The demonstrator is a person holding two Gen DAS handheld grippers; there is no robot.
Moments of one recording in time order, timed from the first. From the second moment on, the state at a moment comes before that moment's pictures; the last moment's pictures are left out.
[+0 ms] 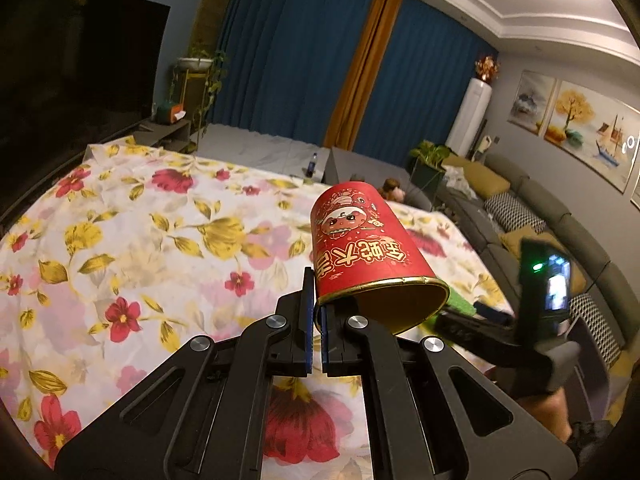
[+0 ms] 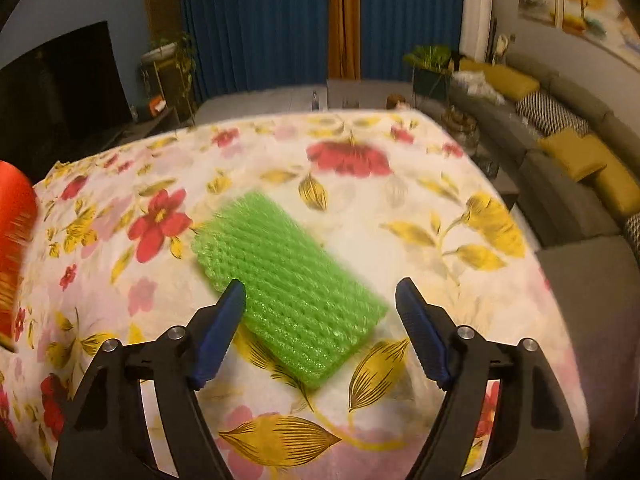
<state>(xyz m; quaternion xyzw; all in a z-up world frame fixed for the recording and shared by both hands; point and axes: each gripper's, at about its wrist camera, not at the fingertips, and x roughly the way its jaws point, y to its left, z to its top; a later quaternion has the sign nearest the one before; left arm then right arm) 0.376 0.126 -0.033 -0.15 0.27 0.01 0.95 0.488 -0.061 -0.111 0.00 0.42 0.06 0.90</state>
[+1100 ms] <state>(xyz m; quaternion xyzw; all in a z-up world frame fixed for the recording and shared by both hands) 0.362 0.105 -0.012 -0.14 0.24 -0.01 0.96 0.409 -0.072 -0.065 0.01 0.33 0.12 0.94</state>
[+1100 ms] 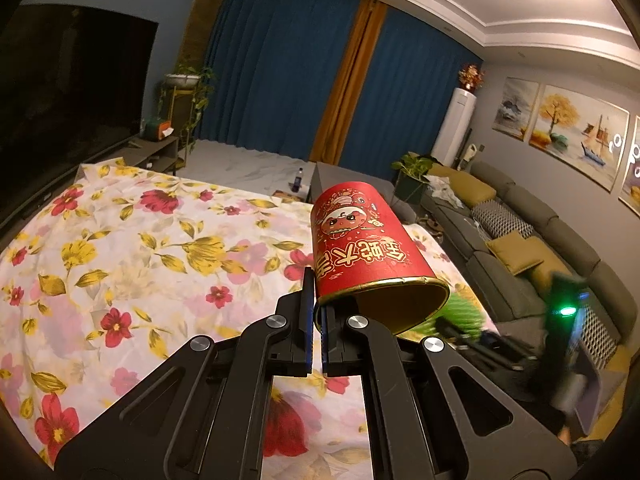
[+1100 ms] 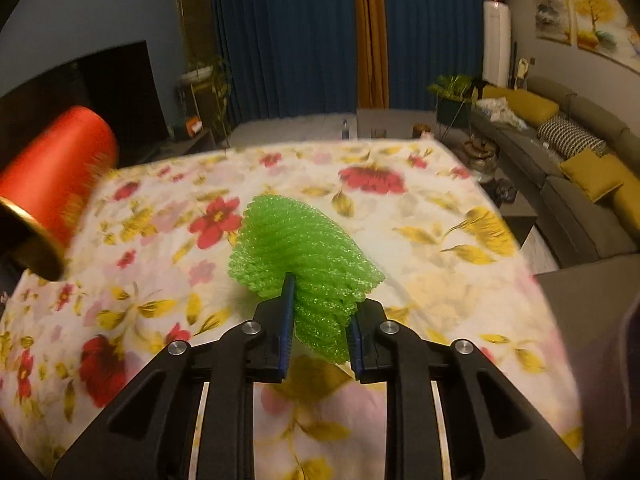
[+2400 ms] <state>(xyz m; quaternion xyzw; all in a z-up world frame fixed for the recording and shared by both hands) 0.259 -0.205 0.023 -0.02 0.22 -0.23 0.95 0.175 -0.343 0.016 0.08 0.18 -0.05 0.98</state>
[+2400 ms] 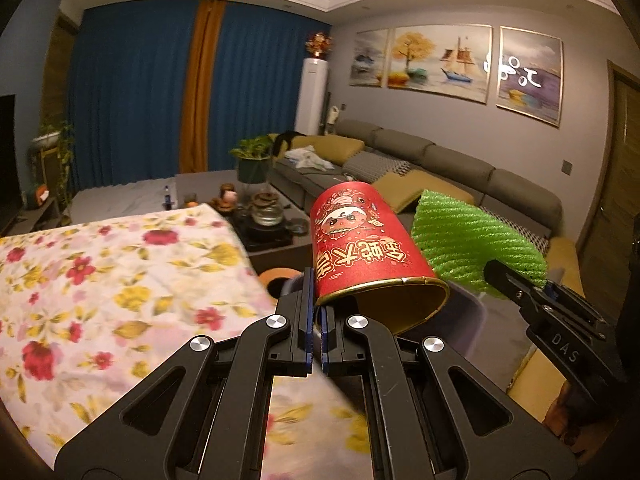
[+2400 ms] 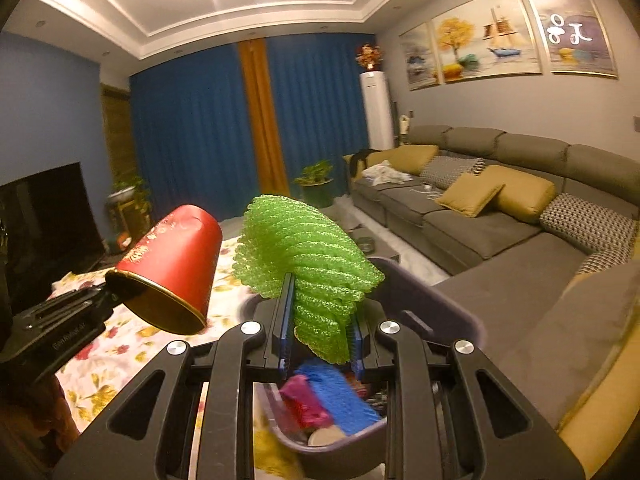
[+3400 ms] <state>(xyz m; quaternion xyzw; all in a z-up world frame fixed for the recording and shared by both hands) 0.296 -0.281 -0.016 0.01 0.25 -0.27 0.93 0.210 -0.390 -0.008 0.12 0.20 -0.07 0.97</state>
